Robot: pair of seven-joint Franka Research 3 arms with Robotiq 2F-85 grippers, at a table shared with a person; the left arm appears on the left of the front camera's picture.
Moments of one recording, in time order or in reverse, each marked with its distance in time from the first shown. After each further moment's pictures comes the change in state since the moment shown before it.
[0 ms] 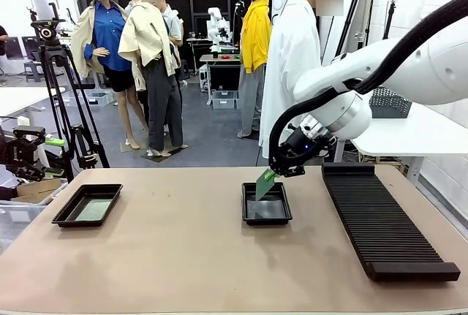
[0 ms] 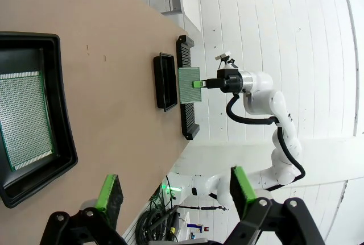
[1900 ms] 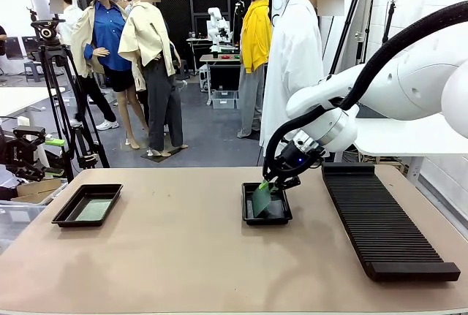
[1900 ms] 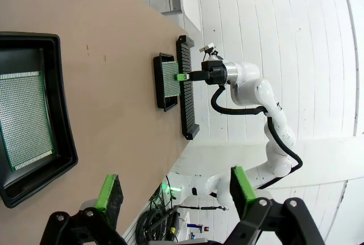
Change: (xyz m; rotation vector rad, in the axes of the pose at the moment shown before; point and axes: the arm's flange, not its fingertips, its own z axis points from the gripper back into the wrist) left arm 0.000 0.000 0.000 0.000 0.000 0.000; right arm 0.034 -0.023 -0.045 -0.012 0.038 0.039
